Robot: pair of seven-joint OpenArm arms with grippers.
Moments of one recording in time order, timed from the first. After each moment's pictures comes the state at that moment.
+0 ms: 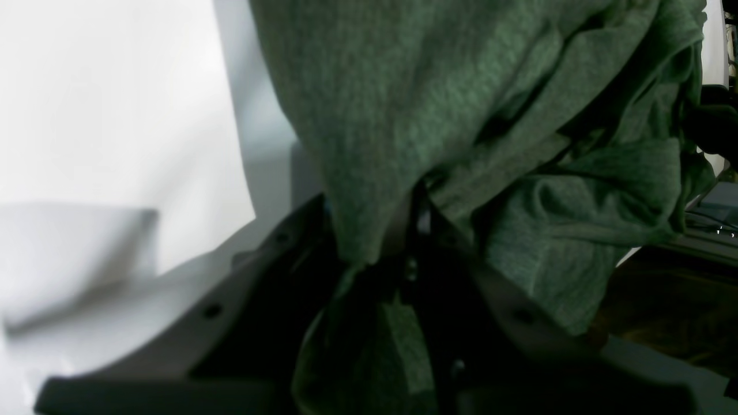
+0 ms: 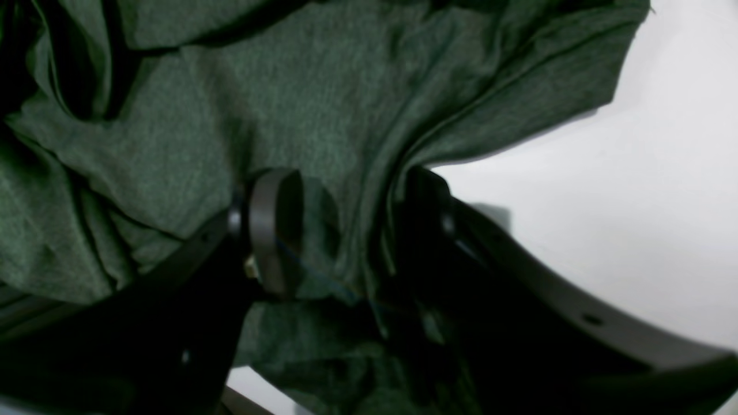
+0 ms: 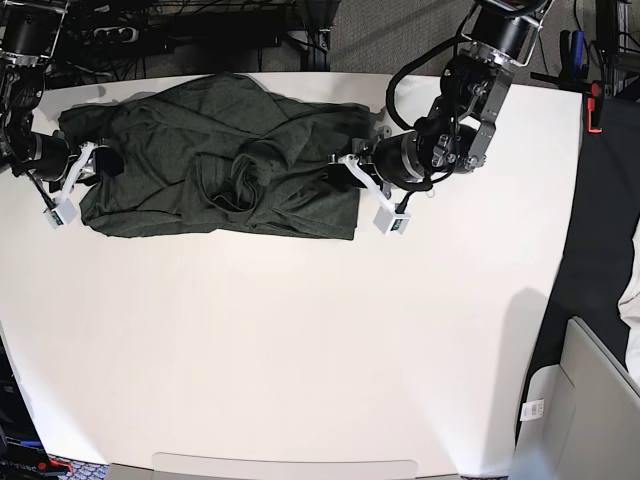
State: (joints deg) left arm -0.3 -15.1 20.7 91.5 -48.4 7.3 53.8; right arm -3.9 31.2 19.5 79.3 48.1 39.1 -71.3
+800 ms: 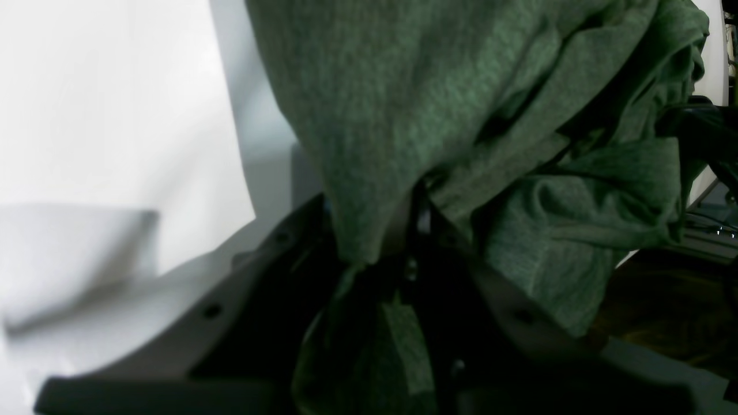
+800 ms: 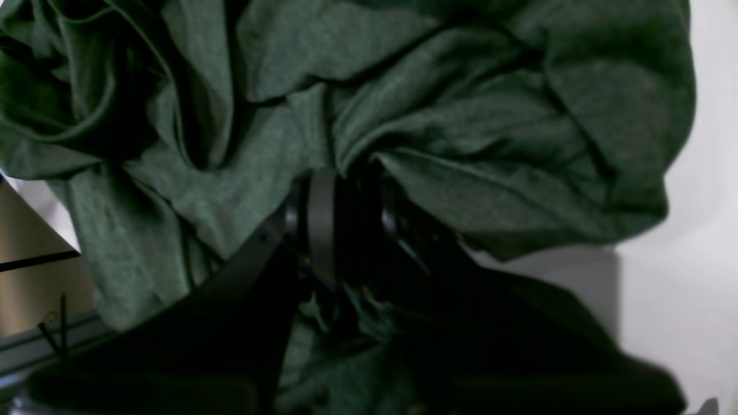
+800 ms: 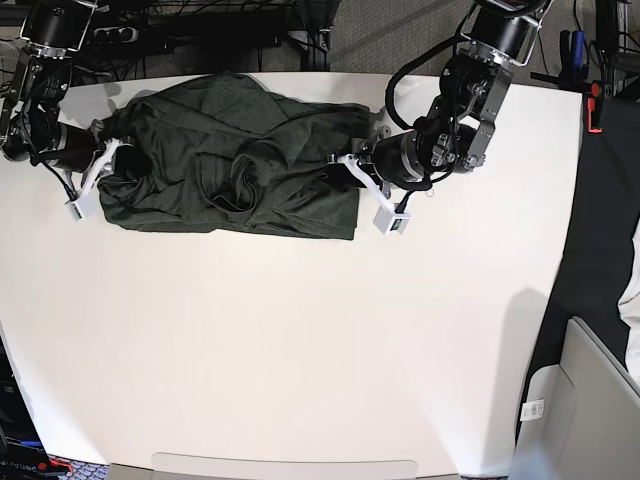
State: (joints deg) left arm -0.1 -15.0 20.7 91.5 -48.2 7.3 53.6; right arm -4.4 22.9 22.8 79.0 53.4 39.4 -72.9
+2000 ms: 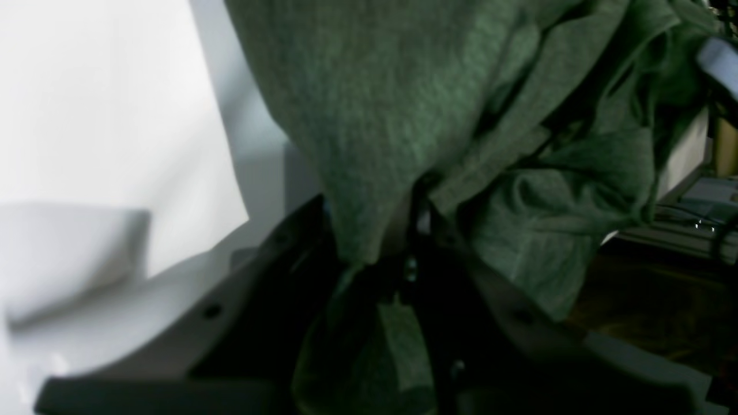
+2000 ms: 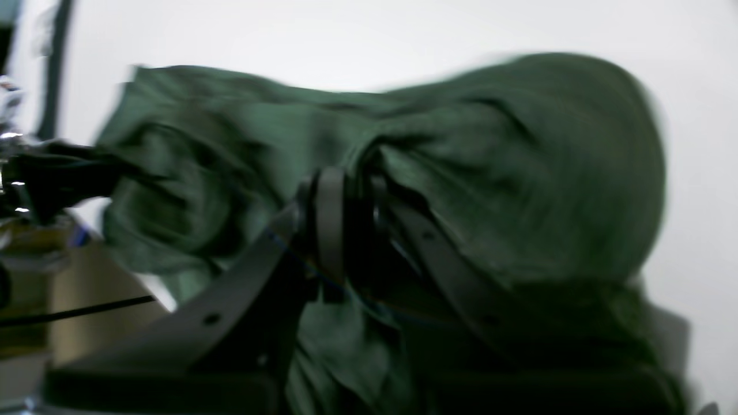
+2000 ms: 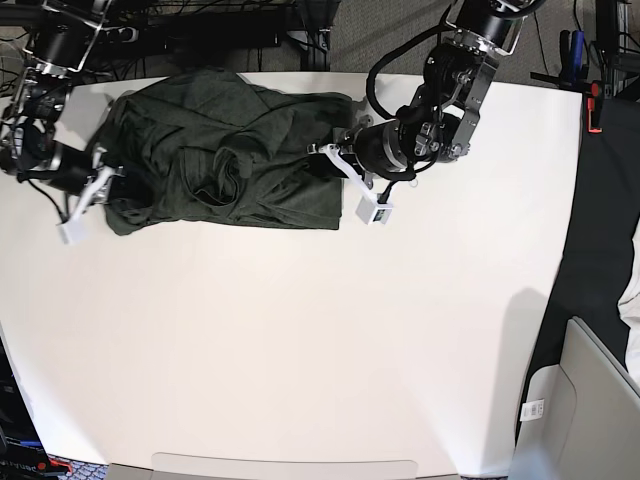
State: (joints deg) left arm 1.9 -11.5 21.0 94.7 -46.7 8.2 54.6; right arm 1.7 20.2 27.6 78.0 63.9 38.9 -78.2
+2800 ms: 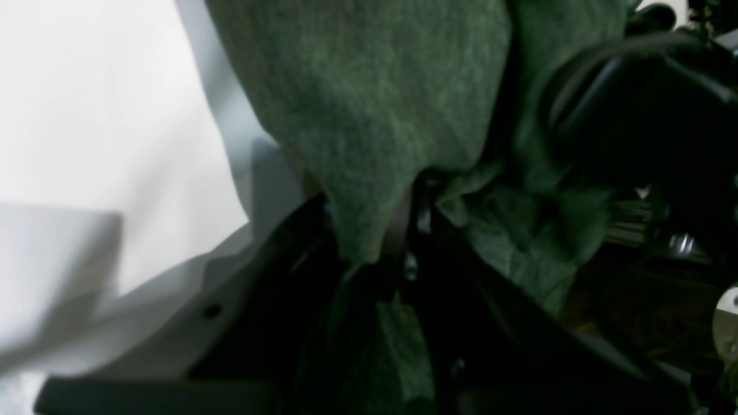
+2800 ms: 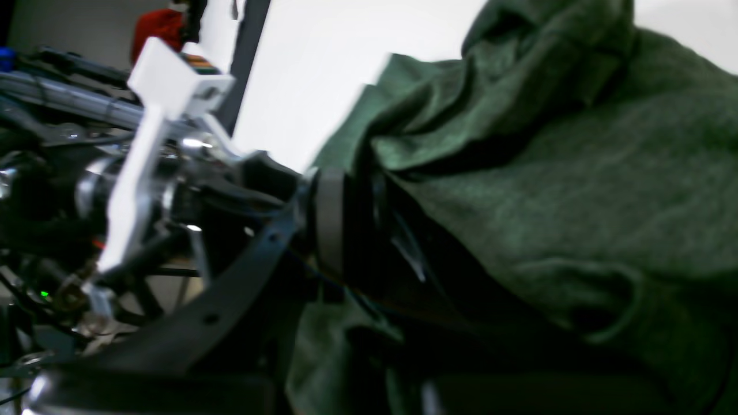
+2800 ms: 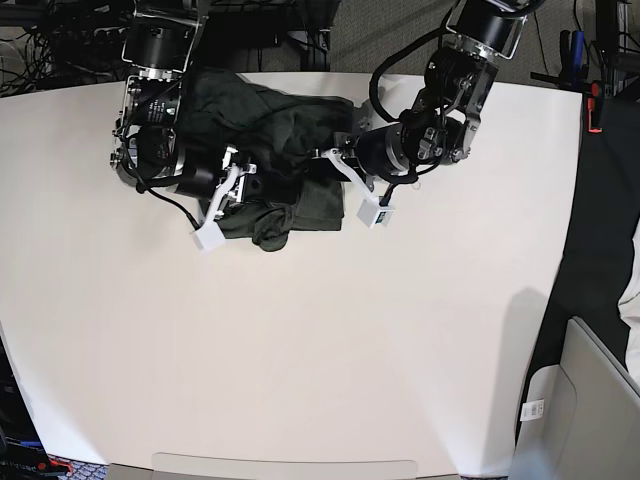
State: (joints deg) left arm 1.3 -11.5 20.9 89.4 -49.6 6.8 51.2; right arm 4.0 -1.3 14.8 78.2 61.9 38.7 -78.2
